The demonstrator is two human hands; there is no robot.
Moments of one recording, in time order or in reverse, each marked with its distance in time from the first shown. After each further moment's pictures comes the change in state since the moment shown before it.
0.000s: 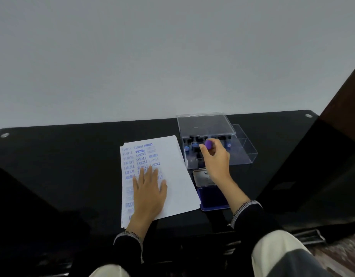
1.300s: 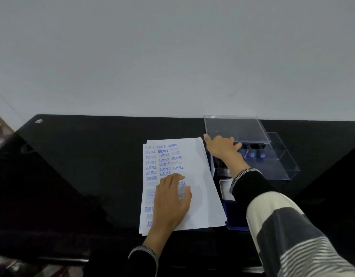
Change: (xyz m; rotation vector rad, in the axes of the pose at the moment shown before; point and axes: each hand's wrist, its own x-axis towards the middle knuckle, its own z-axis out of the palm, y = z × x) left_hand -0.005 0.001 -0.005 -0.403 0.229 0.025; right_hand 0.086 -0.017 0.078 -0.886 -0.483 0.228
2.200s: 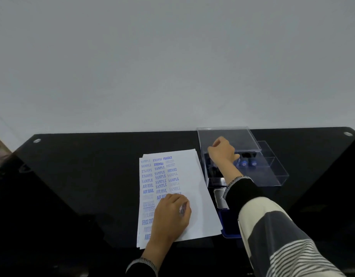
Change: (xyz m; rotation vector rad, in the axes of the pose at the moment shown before) left_hand -0.004 -0.001 0.004 0.083 -0.022 0.224; right_hand 0.005 0.012 -0.006 0.460 0.324 0.093
